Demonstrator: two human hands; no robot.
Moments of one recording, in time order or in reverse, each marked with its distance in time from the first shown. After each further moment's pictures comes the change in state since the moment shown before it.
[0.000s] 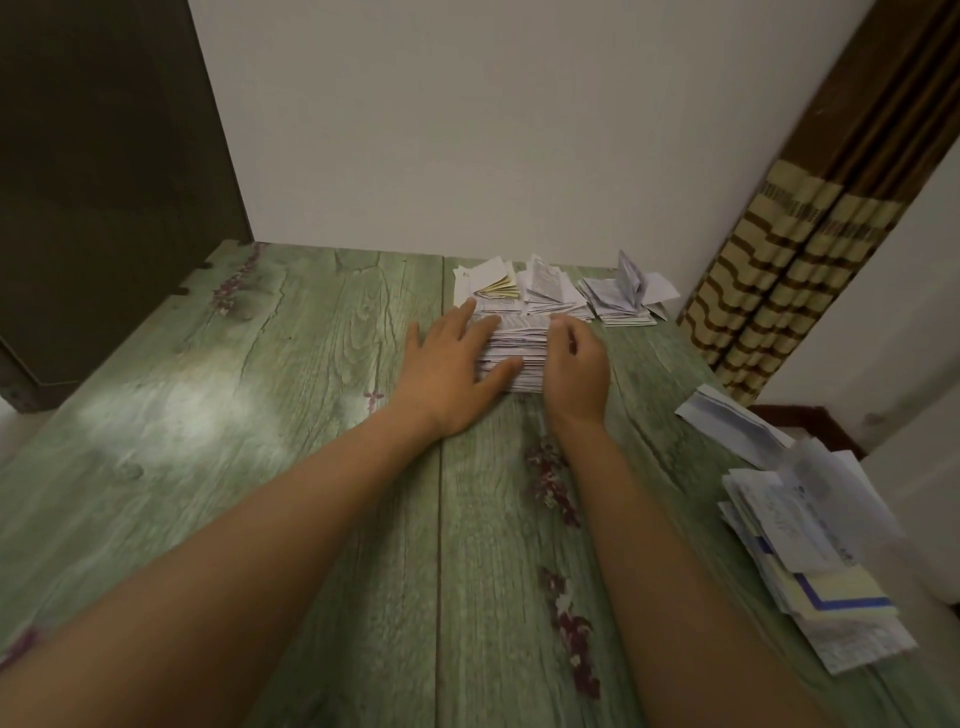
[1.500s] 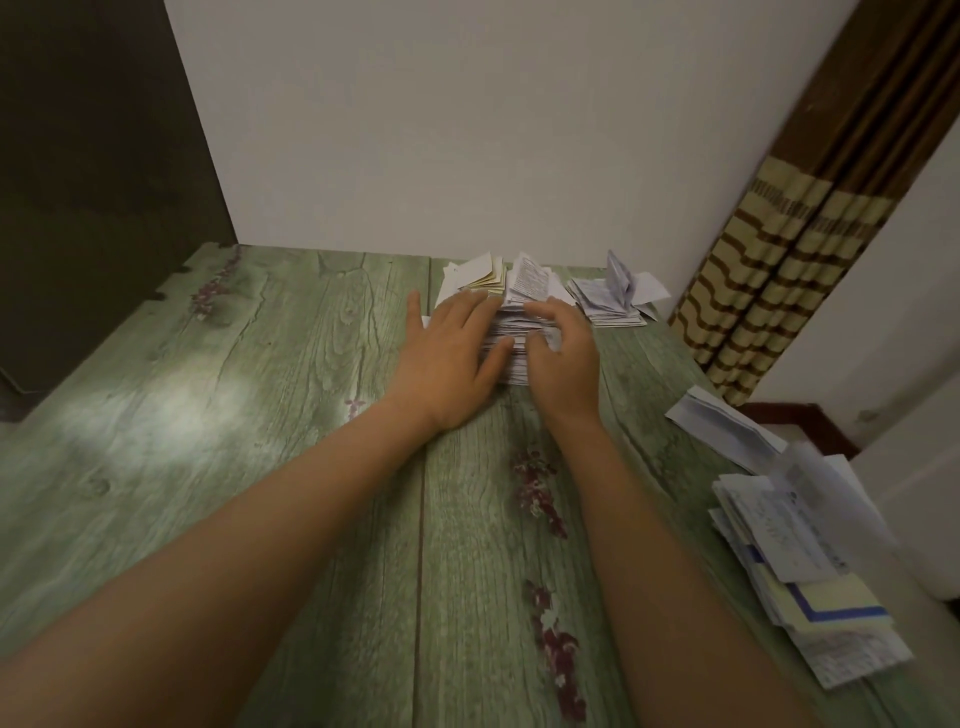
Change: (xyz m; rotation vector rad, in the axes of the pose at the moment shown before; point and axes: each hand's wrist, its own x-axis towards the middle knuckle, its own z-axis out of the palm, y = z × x) left_hand 0.015 0.007 0.004 0.048 0.183 0.155; right_hand 0.006 -0.008 -0.009 0.052 -0.087 -0.201
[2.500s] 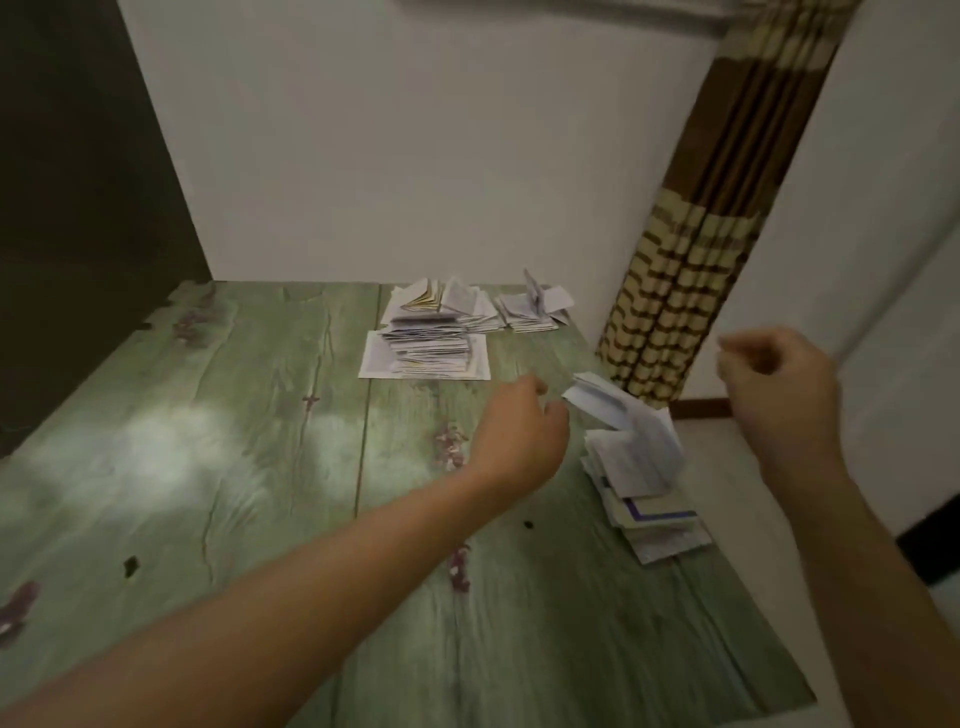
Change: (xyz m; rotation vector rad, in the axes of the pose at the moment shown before) left_hand -0.053 0.182 -0.055 -0.634 -0.328 -0.415; right_hand -0.061 -0.056 -0.246 -0.297 0.267 0.157
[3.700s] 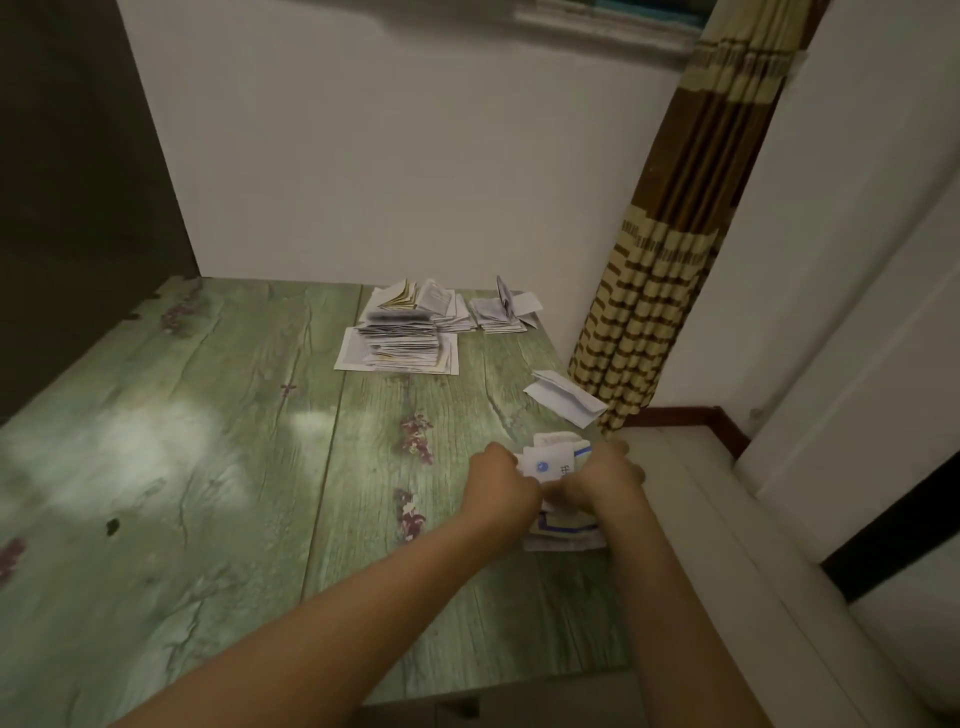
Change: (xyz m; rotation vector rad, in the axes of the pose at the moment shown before) left_hand -0.036 -0.008 0.058 -0.178 0.016 -0.280; right_hand -0.045 0.038 0.050 -0.430 -0.594 0.525
